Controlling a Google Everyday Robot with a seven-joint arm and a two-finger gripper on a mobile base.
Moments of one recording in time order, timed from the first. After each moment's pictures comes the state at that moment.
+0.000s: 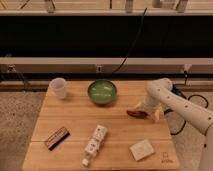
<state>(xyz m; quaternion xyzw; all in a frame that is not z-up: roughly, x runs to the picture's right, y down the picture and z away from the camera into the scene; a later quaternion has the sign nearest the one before) 0.255 0.173 0.890 -0.29 -0.19 -0.42 0.84</state>
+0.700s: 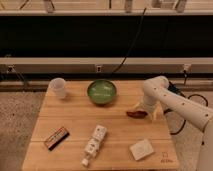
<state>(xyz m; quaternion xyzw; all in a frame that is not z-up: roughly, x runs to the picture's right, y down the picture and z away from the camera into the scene) 0.234 0.161 0.868 -0.32 -0.18 -0.45 0.81</state>
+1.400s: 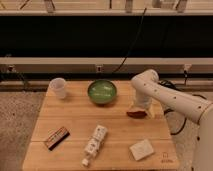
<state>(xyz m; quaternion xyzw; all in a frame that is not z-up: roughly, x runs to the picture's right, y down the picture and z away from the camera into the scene) 0.218 0.156 0.844 -0.35 -0.15 -0.46 0.80</state>
